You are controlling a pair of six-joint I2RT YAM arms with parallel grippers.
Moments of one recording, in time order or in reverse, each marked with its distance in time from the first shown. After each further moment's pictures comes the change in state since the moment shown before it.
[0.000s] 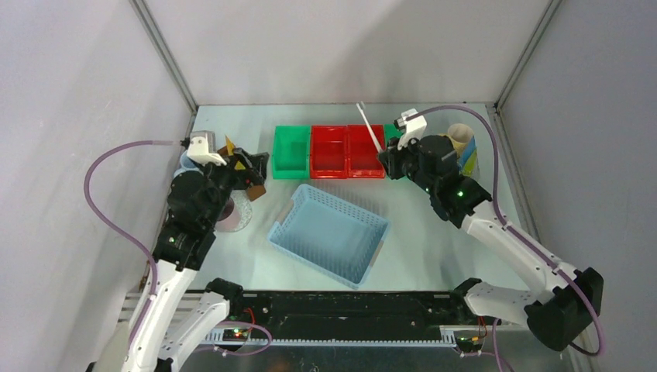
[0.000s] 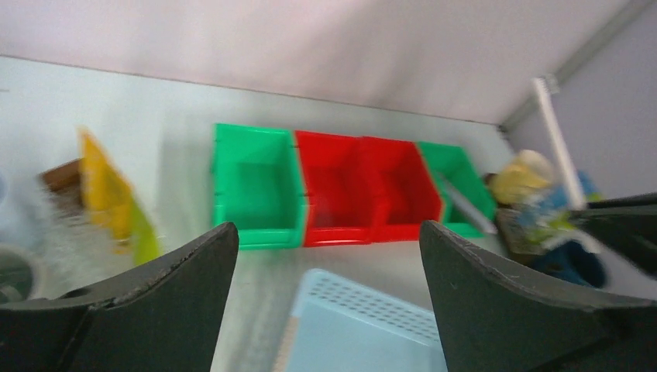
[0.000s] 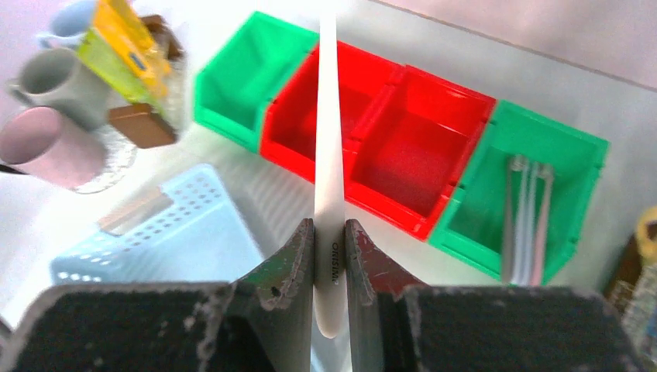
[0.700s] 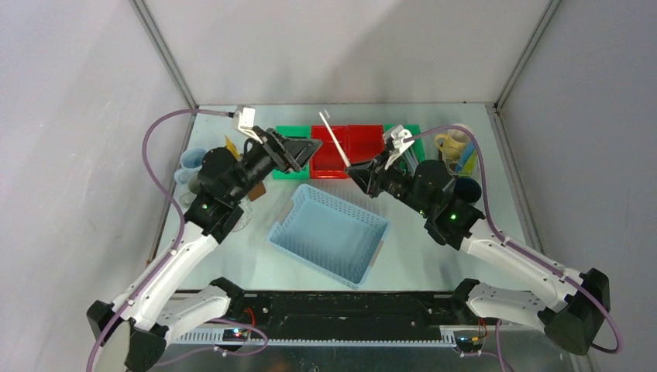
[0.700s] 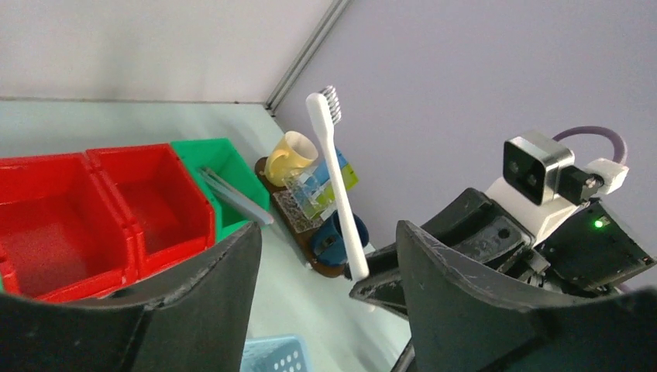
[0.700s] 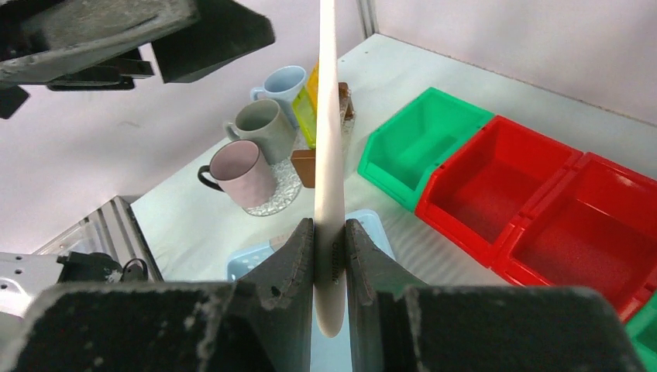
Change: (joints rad) left arm -0.197 0.264 0.080 0.388 0.362 -0.340; right arm 0.217 -0.101 -0.151 0.346 -0.121 0.148
